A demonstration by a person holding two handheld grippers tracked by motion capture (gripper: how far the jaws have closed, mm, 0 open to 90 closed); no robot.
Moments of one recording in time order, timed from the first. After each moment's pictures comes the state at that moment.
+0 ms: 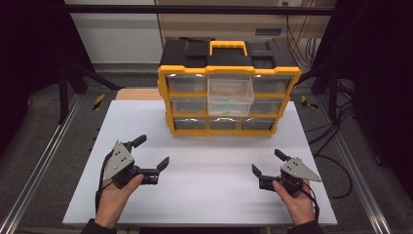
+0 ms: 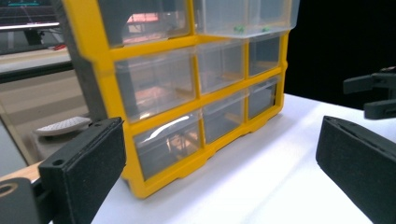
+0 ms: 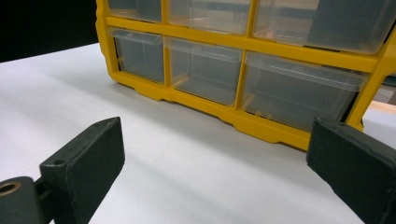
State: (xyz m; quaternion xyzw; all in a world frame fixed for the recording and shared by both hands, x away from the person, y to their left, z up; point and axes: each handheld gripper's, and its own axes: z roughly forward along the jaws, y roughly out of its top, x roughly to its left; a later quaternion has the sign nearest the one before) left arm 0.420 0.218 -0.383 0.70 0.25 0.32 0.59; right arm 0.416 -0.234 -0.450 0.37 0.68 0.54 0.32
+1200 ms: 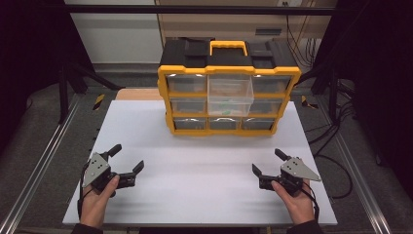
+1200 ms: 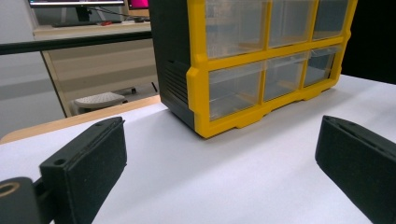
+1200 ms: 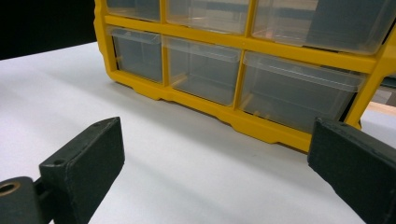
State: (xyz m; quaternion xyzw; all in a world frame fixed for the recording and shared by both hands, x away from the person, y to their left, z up) left arm 0.422 0.287 -0.440 0.68 0.33 0.33 0.57; right arm 0.418 -0.234 -0.451 0.37 0.69 0.54 0.32
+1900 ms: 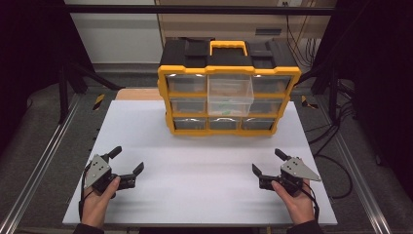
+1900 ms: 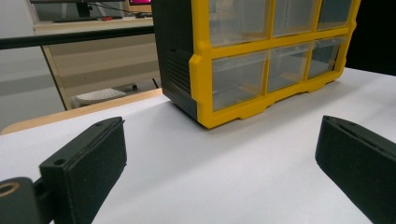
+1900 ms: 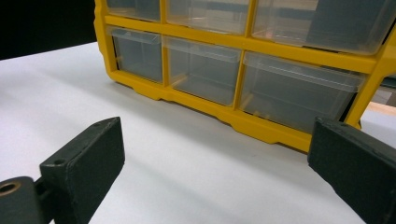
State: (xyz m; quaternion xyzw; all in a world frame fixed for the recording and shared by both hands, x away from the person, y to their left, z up) left arm 0.424 0.289 -0.452 0.68 0.33 0.33 0.57; right arm 0.418 -0.235 -0.450 0.37 0.69 0.54 0.32
